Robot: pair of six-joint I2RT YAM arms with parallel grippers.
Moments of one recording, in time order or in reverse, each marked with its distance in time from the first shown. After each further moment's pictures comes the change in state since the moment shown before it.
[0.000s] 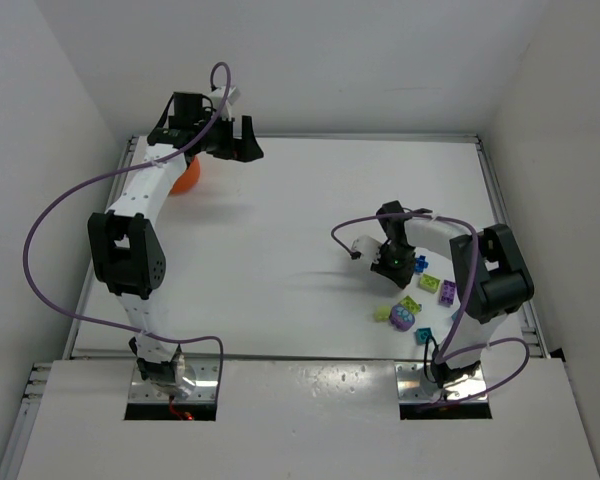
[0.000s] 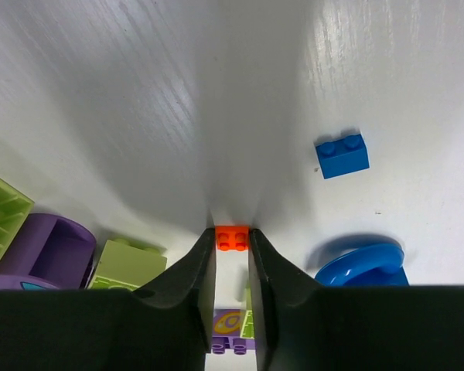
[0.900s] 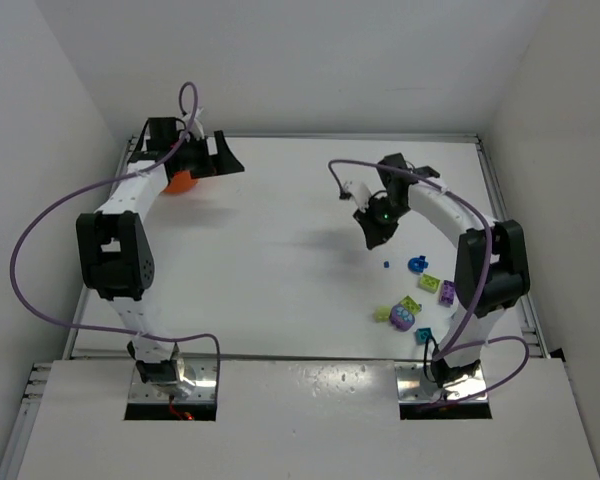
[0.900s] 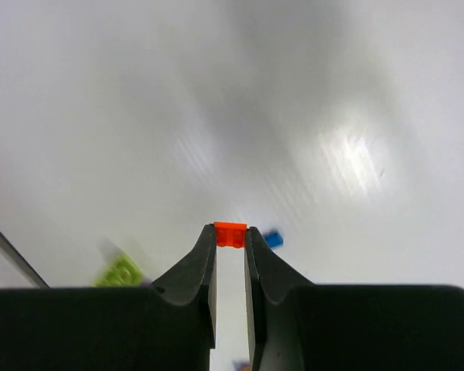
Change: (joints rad) left arm 0.128 -0.020 -0.217 0.117 0.135 -0.137; right arm -0.018 0.026 0.377 -0.154 -0.323 0.183
